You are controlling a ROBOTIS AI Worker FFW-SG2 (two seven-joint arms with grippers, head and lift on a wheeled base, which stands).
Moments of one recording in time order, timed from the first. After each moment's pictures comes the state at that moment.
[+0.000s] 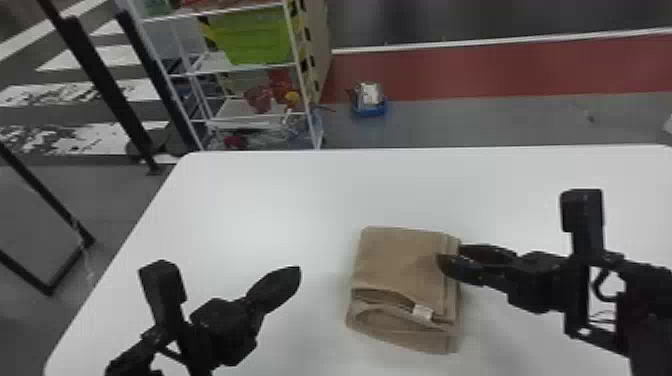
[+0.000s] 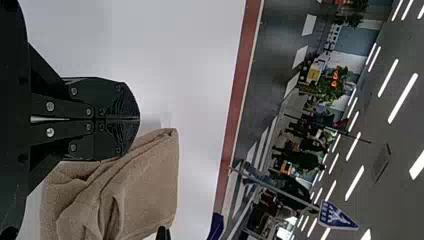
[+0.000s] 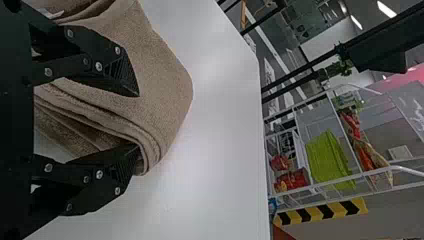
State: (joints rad) left arm 0.52 0.00 0.30 -2.20 0.20 0.58 -0.64; right arm 0.04 0.00 0.01 -1.88 0.05 0.88 0.84
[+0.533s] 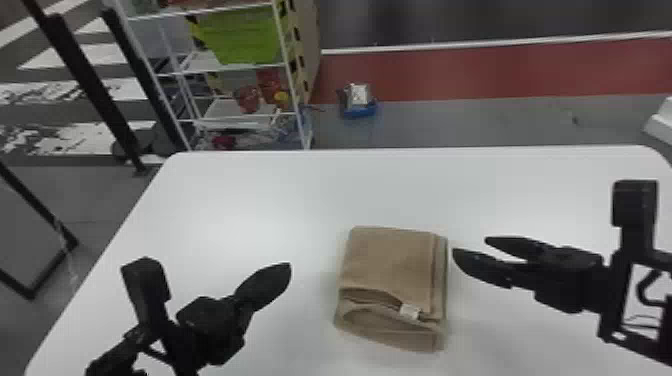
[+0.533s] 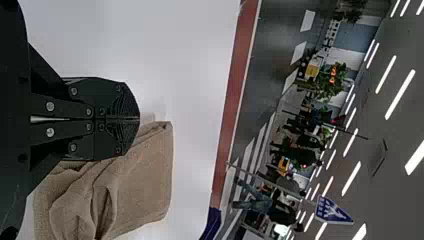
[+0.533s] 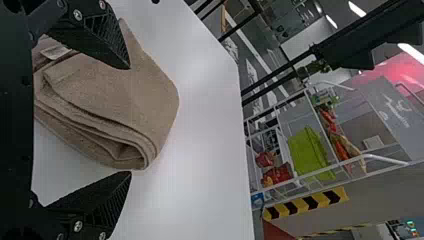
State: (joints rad) left arm 0.52 0.00 0.30 -2.22 0.21 0.61 -0.65; right arm 0.10 0.00 -0.09 -2.08 -0.01 1.01 0.90
